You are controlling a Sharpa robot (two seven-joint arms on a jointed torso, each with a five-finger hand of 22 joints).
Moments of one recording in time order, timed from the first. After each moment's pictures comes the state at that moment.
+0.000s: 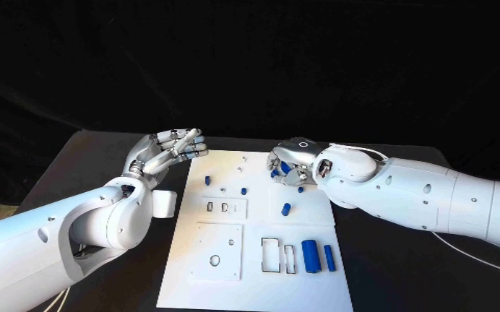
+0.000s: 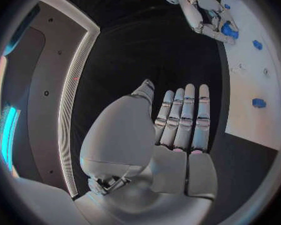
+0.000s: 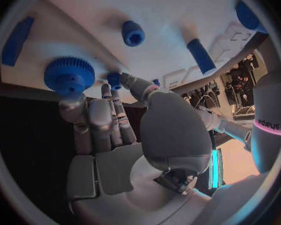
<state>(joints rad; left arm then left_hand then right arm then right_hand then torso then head) 1.15 -0.90 0.04 1.64 -0.01 -0.43 0.52 1.47 -0.06 0.15 0.28 0.05 0.87 0.22 0.26 0.16 0.99 0.18 0.16 0.07 0.95 0.14 0.32 0.19 0.17 0.85 0.26 0.27 0.13 1.31 -0.71 -0.14 1.35 -1.67 -0.30 -0.02 1.20 -0.18 0.57 -0.11 0.16 0.99 0.18 0.20 0.26 1.11 0.11 0.06 0.08 1.46 0.02 1.17 0.96 0.13 1.22 0.13 1.20 1.00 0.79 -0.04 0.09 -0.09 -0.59</state>
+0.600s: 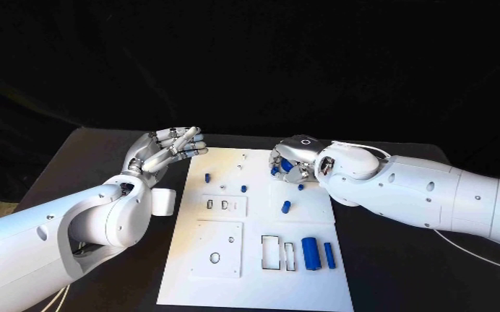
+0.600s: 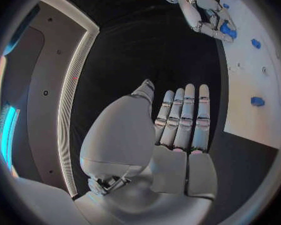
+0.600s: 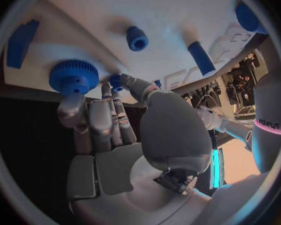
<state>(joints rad) 1.15 -0.90 0.04 1.64 -0.01 -0.43 0.52 1.47 -0.06 0.15 0.28 0.05 0.87 0.22 0.26 0.16 0.99 0.18 0.16 0.07 0.95 0.14 0.32 0.20 0.17 0.85 0.26 0.27 0.12 1.31 -0.73 -0.13 1.36 -1.67 -0.30 -0.03 1.21 -0.17 0.58 -0.09 0.17 1.01 0.17 0.21 0.27 1.14 0.11 0.07 0.09 1.46 0.02 1.21 1.00 0.12 1.25 0.13 1.24 1.05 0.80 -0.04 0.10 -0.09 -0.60</state>
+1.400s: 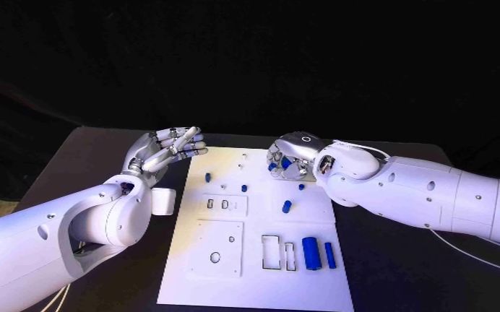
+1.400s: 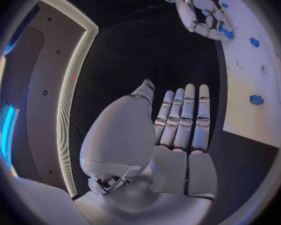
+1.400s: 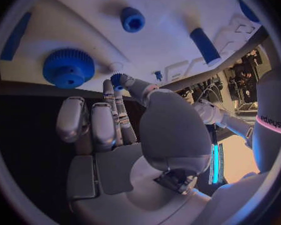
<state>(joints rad) 1.15 -0.89 0.04 1.64 -0.01 -0.43 0.51 1.47 -0.06 0.15 0.28 0.05 0.87 0.22 0.26 0.16 0.99 0.19 0.16 0.07 0.95 0.14 0.32 0.20 0.17 0.85 0.26 0.27 0.12 1.31 -0.72 -0.13 1.38 -1.64 -0.38 -0.05 1.24 -0.13 0.65 -0.07 0.05 1.05 0.14 0.27 0.32 1.24 0.07 0.09 0.12 1.47 0.00 1.28 1.06 0.10 1.30 0.10 1.31 1.17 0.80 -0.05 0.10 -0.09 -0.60</state>
